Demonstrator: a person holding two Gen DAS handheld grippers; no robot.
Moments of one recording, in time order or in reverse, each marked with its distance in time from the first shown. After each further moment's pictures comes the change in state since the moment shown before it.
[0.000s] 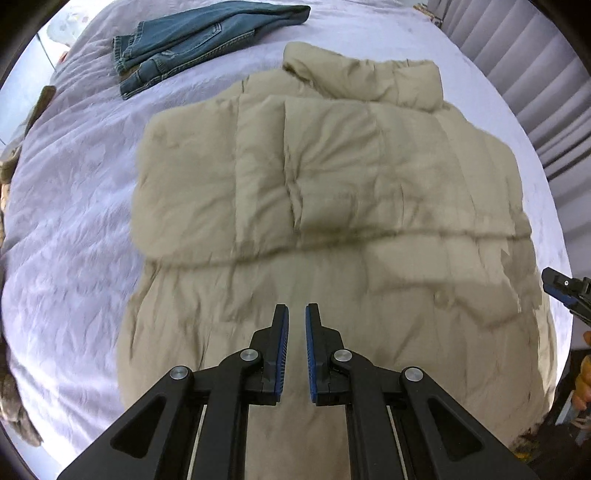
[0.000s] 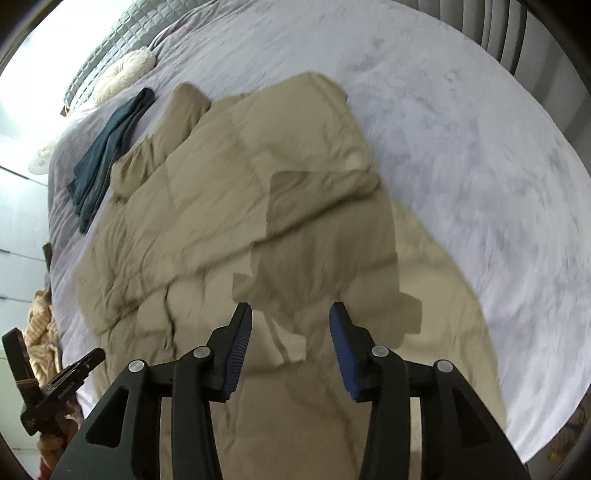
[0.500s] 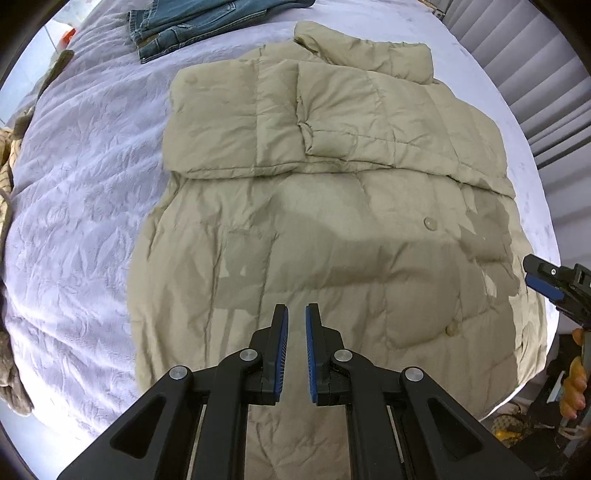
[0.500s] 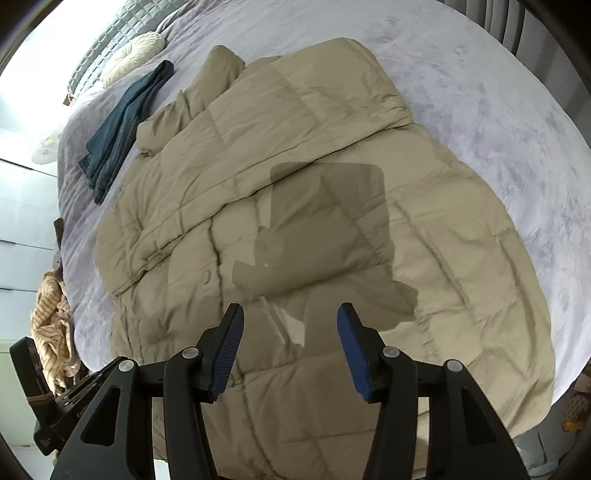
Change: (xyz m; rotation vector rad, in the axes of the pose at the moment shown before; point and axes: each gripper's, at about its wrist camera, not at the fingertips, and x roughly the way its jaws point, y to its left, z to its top) left arm -0.028 0.014 -0.059 -0.023 0.065 -0.040; right arm -0.010 0.048 -0.058 0.018 0.050 0.018
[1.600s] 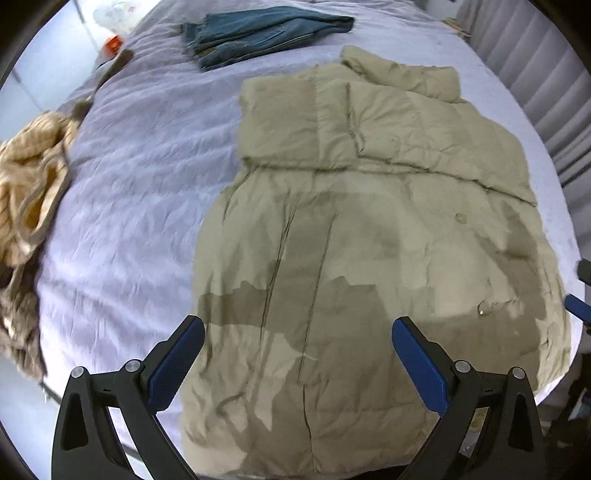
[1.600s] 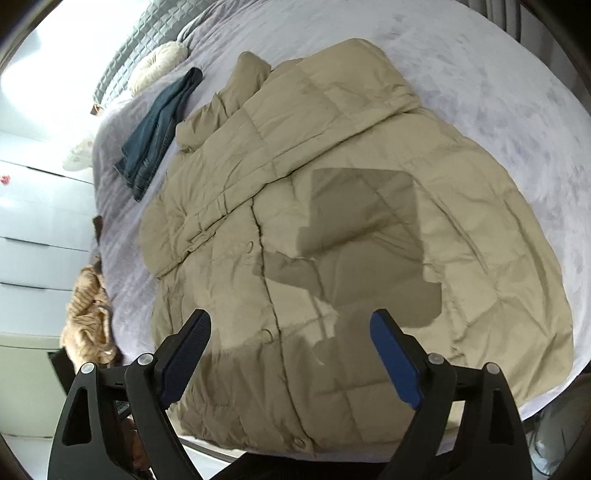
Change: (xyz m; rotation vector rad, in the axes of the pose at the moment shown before) left arm -0.025 0.020 -0.048 -0.084 -0.106 0.144; right arm -0.034 -0.015 -0.035 0.027 -0.009 0.167
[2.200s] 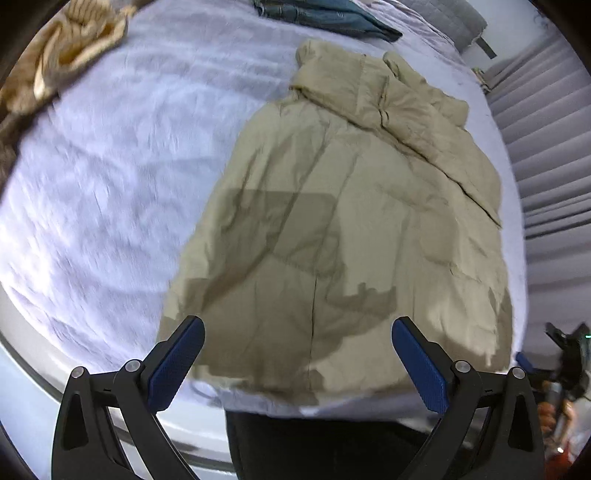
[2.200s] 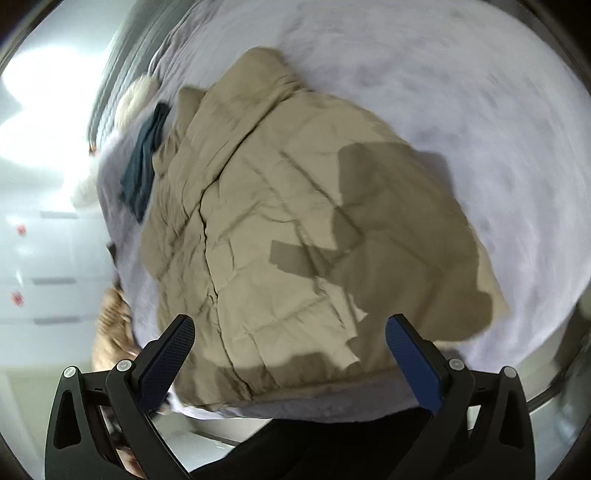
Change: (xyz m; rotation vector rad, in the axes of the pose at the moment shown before) left arm -0.010 0.065 -0.091 -0.274 0.063 -0.272; right arm -0.053 -0.131 -0.035 0.213 0.019 0.130
